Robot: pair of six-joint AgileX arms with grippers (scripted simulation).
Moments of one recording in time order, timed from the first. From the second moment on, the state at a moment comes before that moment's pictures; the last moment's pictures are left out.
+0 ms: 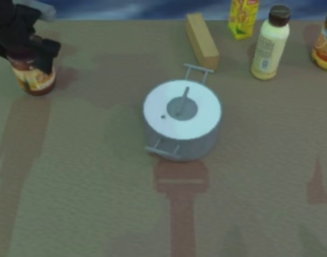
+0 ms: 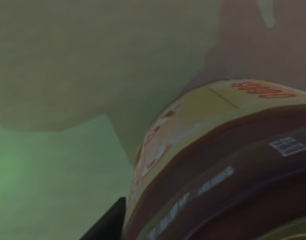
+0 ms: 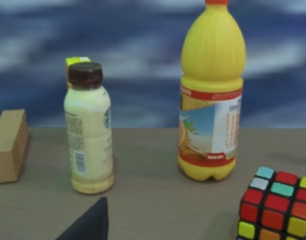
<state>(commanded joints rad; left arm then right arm) -0.01 2.52 2.32 -1.19 0.09 0.43 0.00 0.00 0.00 0.00 0.00 0.00</state>
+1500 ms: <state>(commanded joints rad) 0.00 2.03 1.89 -1.25 0.08 0.42 0.00 0.00 0.00 0.00 0.00 0.00</state>
